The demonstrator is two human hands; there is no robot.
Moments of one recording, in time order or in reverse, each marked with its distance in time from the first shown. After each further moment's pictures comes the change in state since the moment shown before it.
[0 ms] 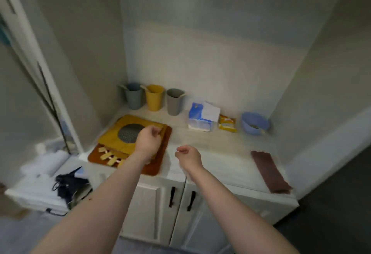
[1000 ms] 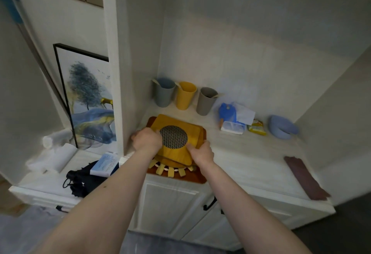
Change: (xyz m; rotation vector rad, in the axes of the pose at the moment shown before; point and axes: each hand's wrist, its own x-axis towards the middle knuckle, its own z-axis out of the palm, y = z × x) left_hand 0.089 -0.110 -0.076 0.455 -0.139 -0.246; right_hand 0.022 -0.046 0.114 -0.328 0.156 0.146
